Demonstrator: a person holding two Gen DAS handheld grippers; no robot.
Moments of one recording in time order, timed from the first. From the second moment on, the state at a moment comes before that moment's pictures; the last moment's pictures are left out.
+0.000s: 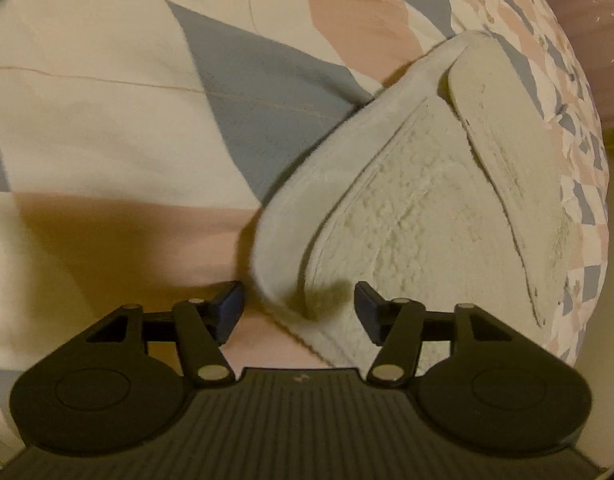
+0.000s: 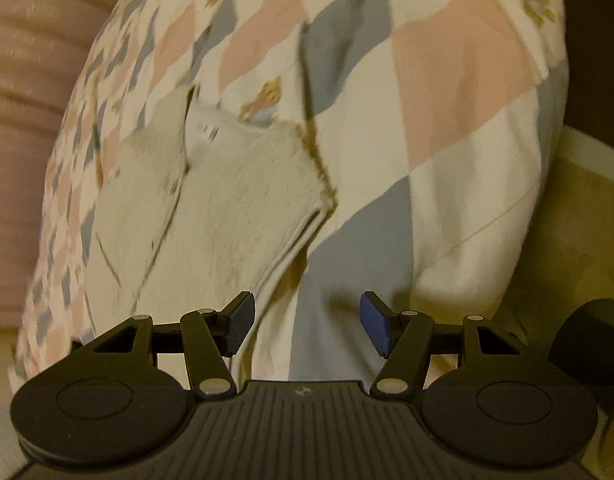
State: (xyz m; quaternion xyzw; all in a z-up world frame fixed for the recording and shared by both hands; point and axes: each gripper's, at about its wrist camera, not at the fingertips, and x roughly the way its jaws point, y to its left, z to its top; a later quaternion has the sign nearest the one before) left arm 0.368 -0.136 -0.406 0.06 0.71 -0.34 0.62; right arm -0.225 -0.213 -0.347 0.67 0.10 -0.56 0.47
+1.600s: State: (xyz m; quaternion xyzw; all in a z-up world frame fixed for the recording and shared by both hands) left arm 0.161 -0.087 -0.331 0.21 0.58 -0.36 0.70; right arm -0.369 -0.365 -0.380 0.51 0.41 -0.55 0.52
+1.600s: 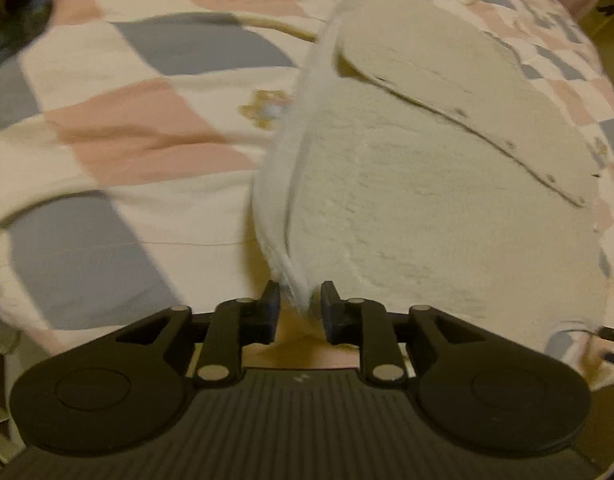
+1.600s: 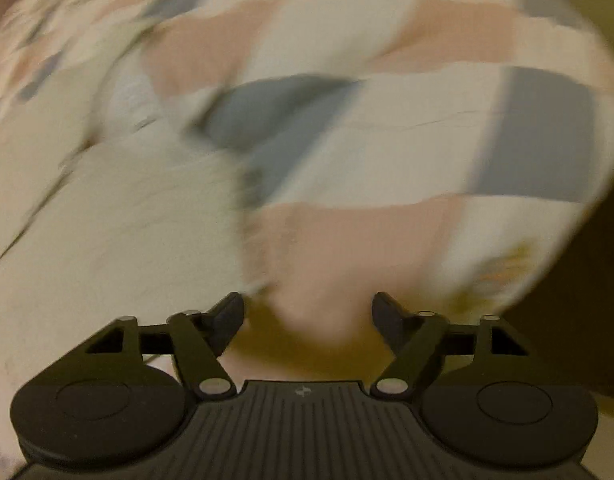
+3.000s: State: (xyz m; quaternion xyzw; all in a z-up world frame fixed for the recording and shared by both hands) left arm 0.303 -0.426 -0.414 0.24 0.43 -0.46 0.74; right arm -0.246 -0.621 -0.397 0.38 0.27 -0.46 0.75
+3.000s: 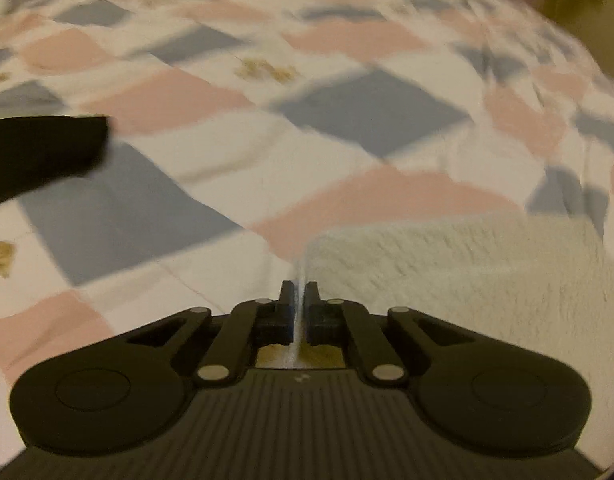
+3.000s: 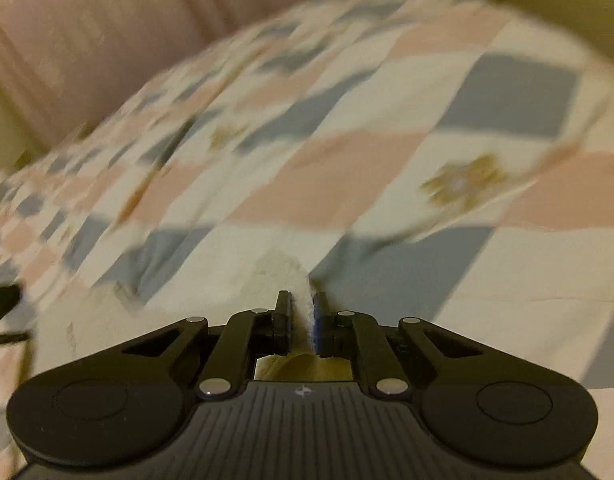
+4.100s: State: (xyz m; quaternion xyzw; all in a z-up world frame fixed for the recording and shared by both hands) left arm 0.113 -0.175 -0.378 0.34 0.50 -0.43 0.67; right arm -0.275 -0.344 -0.375 0.33 0.43 -0.47 0.70
